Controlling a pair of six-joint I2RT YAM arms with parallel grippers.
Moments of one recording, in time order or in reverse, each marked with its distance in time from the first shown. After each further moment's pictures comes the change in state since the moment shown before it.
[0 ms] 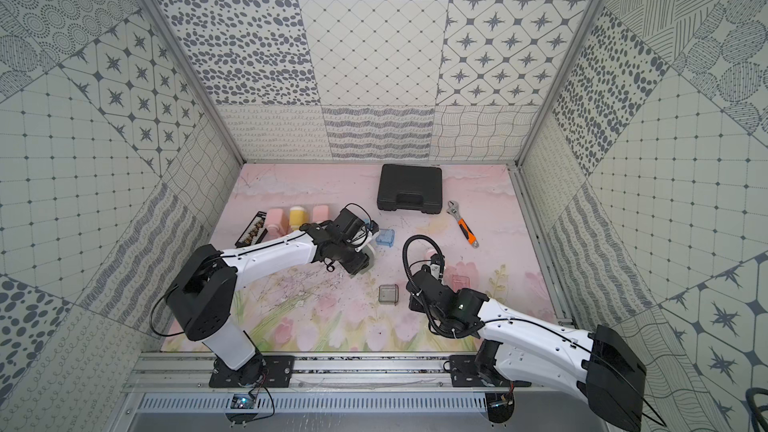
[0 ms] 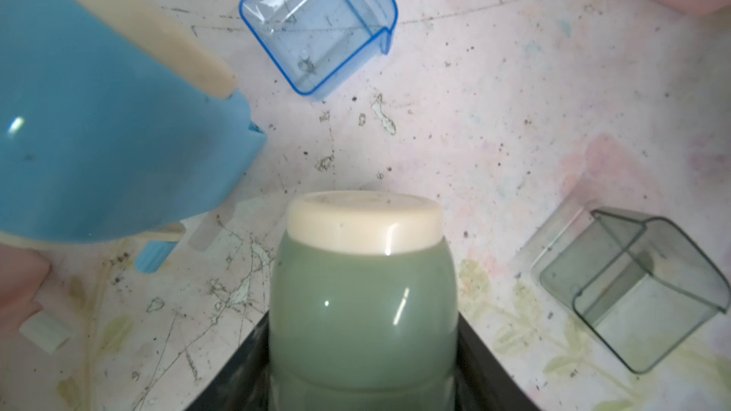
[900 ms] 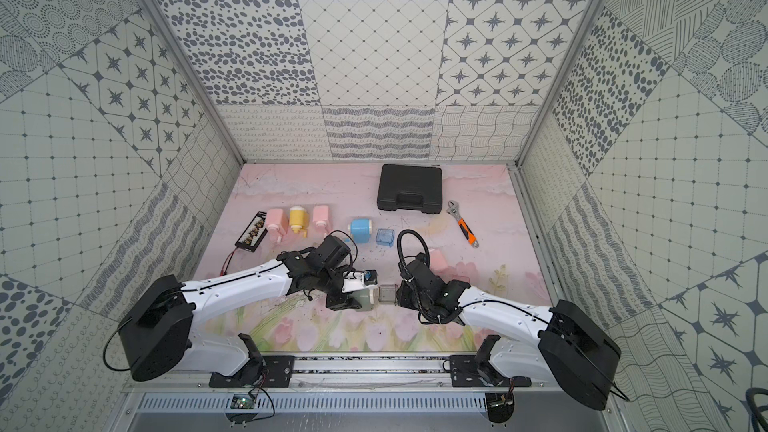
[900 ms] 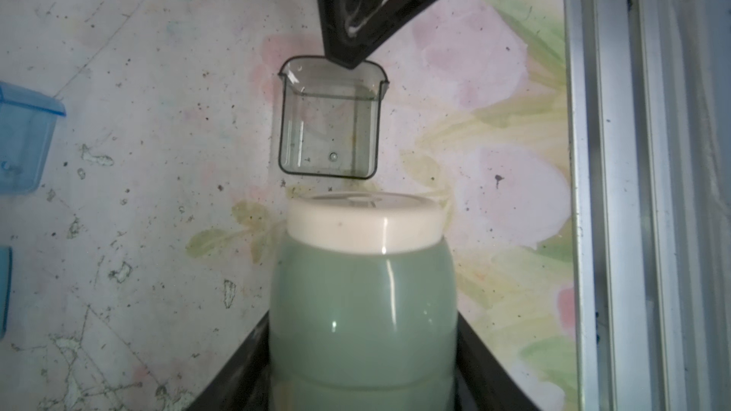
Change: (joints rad) left arm -0.095 -0.232 -0.274 0.049 0.315 0.536; right arm -0.100 0.250 -0.010 0.276 -0.305 -0.057
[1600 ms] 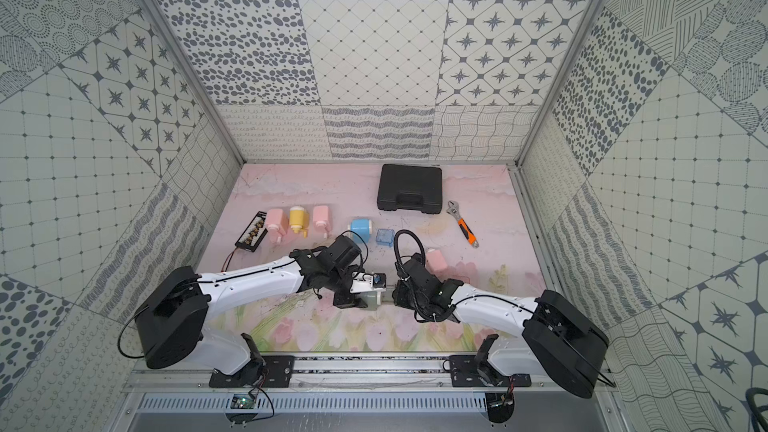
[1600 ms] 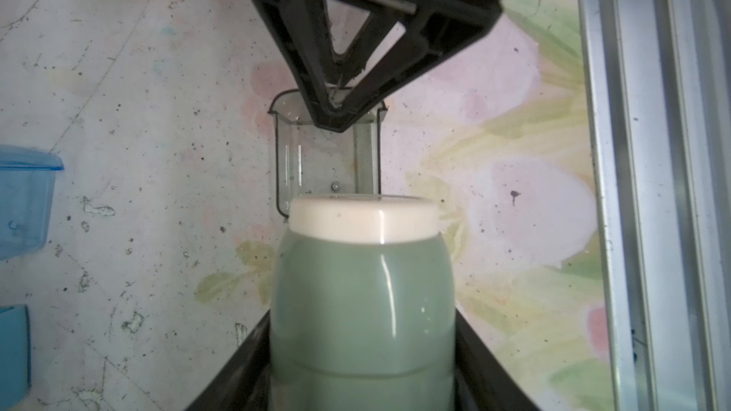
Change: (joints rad) left arm -0.034 0.076 0.056 0.021 -0.057 0.043; right arm -0.005 0.069 0.001 0.076 -0.019 0.002
